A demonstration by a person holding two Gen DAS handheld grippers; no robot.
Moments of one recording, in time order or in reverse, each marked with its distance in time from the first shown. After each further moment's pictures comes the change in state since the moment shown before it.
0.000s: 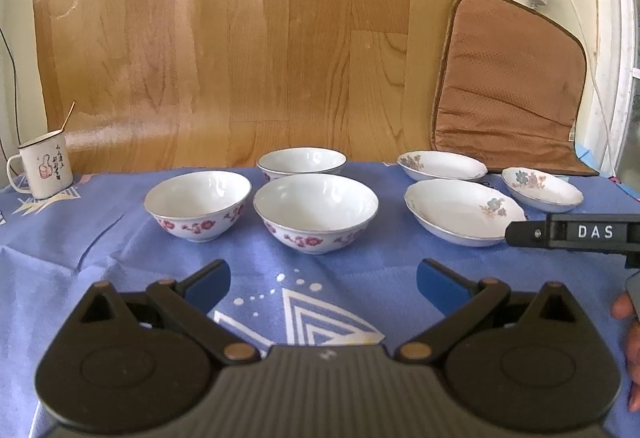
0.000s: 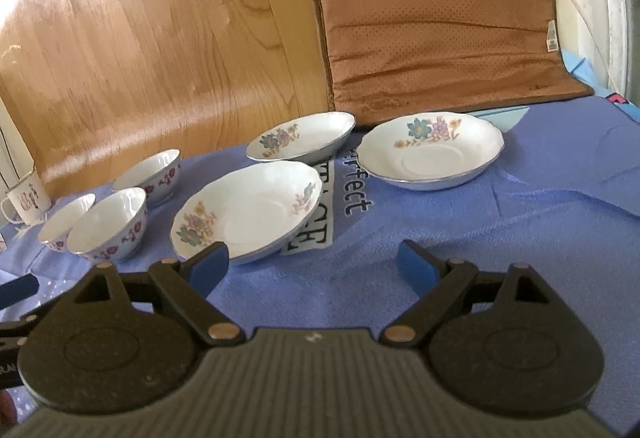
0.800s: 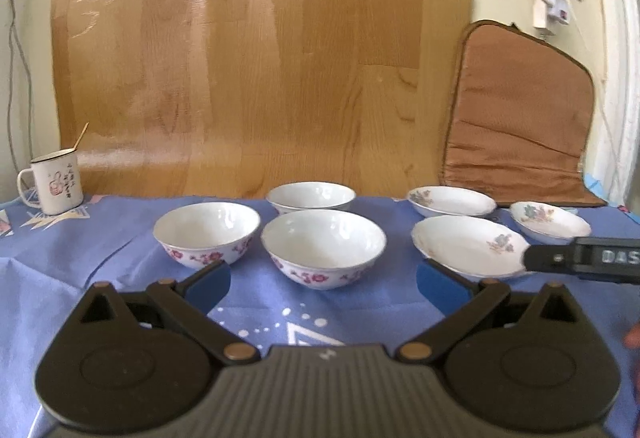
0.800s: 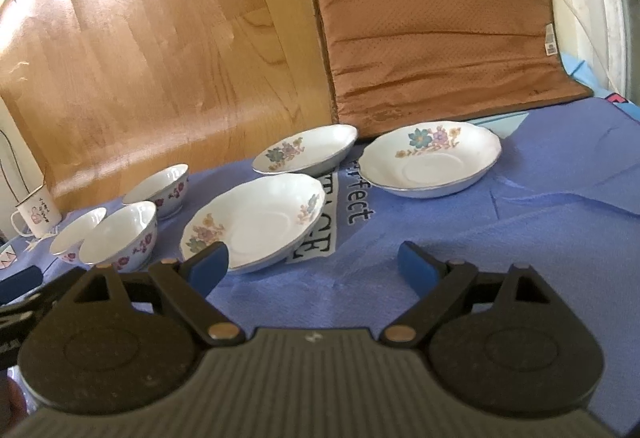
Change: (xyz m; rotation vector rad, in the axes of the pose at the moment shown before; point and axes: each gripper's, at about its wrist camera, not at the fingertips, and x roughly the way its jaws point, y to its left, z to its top) left arm -0.001 0.000 0.006 -0.034 -0.098 0.040; right arm -0.010 -0.006 -0.001 0.032 -0.049 0.039
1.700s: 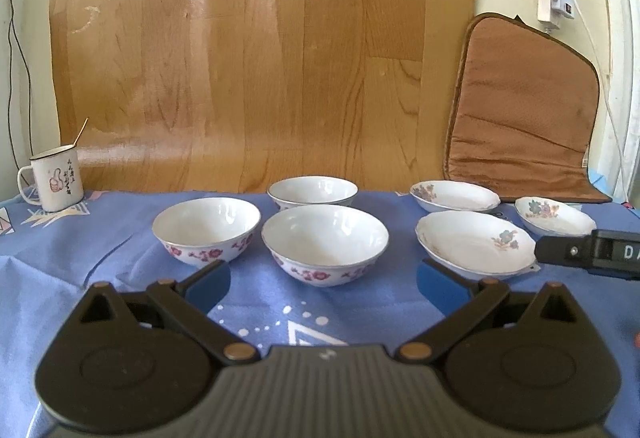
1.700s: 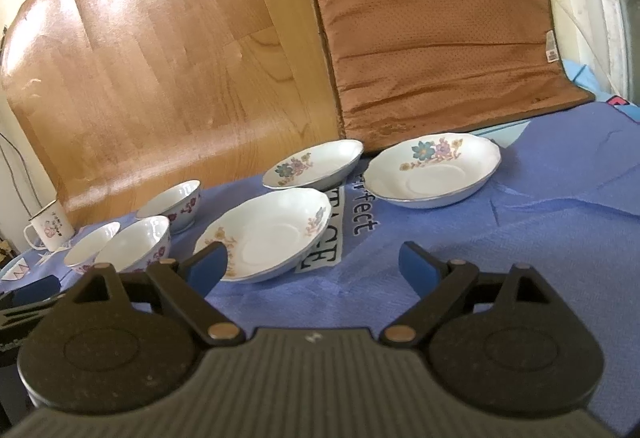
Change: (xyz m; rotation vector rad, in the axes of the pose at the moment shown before) left arm 0.004 -0.001 0.000 0.007 0.022 -0.004; right arm -0.007 -0.002 0.000 0.017 -0.042 0.024
